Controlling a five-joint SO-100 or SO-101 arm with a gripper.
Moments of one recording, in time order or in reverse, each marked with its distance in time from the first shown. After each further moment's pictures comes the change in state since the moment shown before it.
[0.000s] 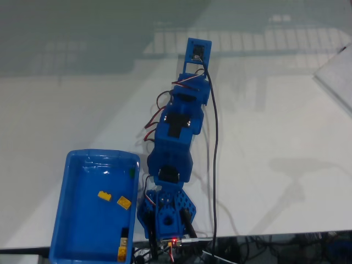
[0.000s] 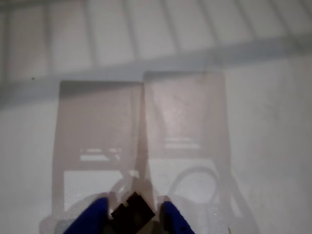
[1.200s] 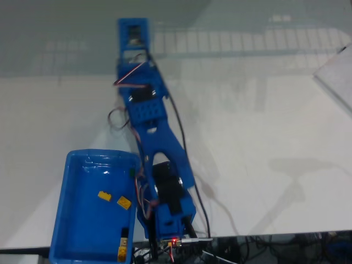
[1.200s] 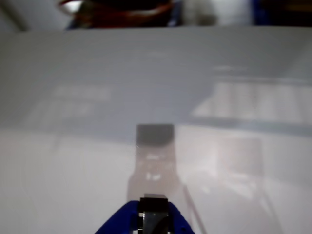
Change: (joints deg) arm -34.6 52.2 3.1 39.4 14.1
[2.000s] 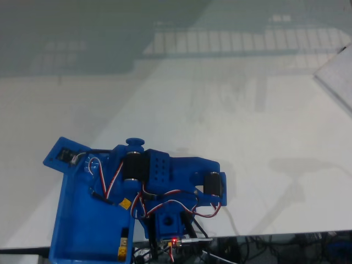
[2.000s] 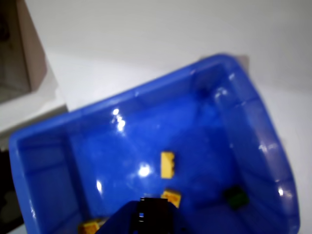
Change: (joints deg) arm -66.4 30.8 1.1 53.3 11.4
